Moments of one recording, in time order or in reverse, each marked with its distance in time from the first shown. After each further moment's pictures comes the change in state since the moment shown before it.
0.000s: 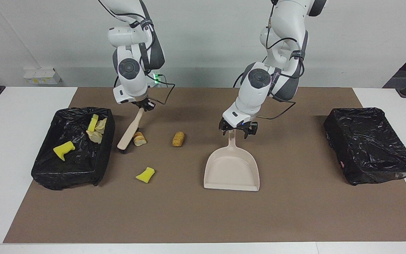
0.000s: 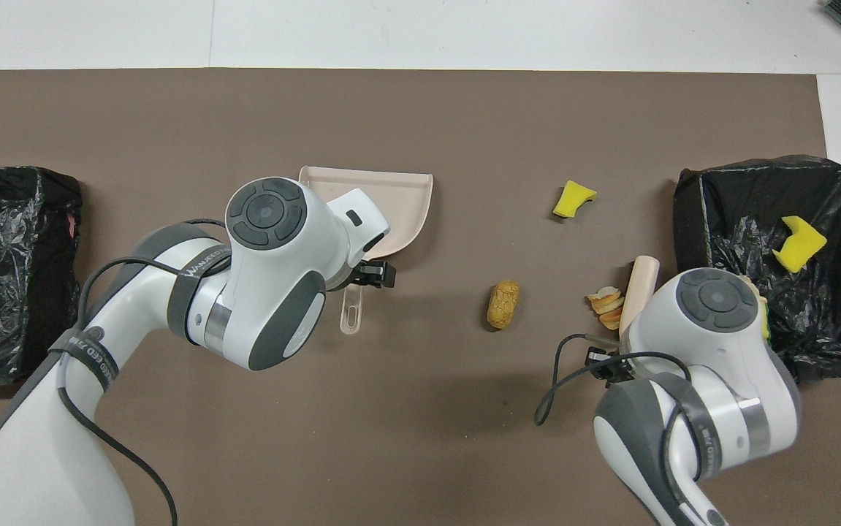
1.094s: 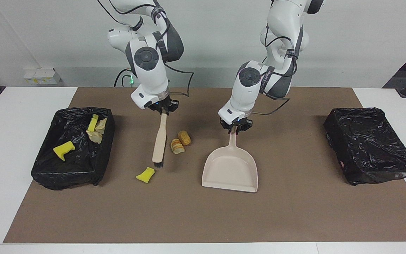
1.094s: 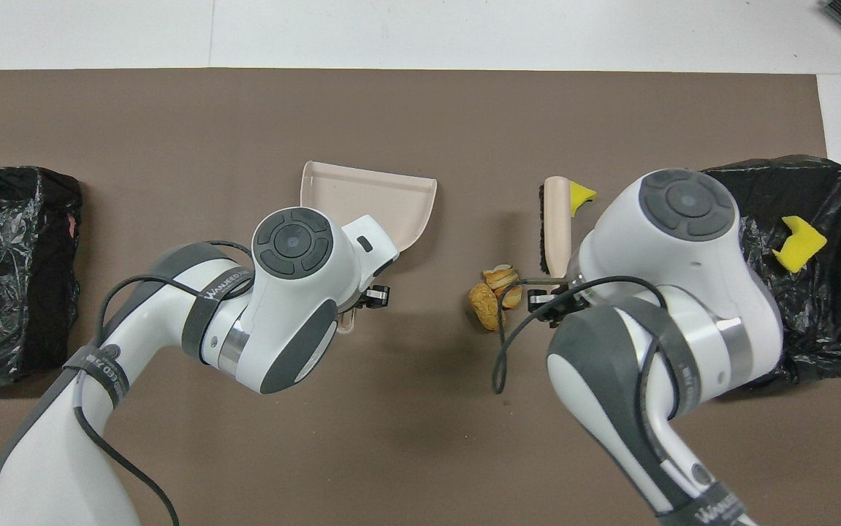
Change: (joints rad) left arm -0.039 -0.037 0.009 -0.062 0.056 -0.027 -0.048; right arm 0.067 0.177 -0.017 0.434 0.049 -0.133 -0.296
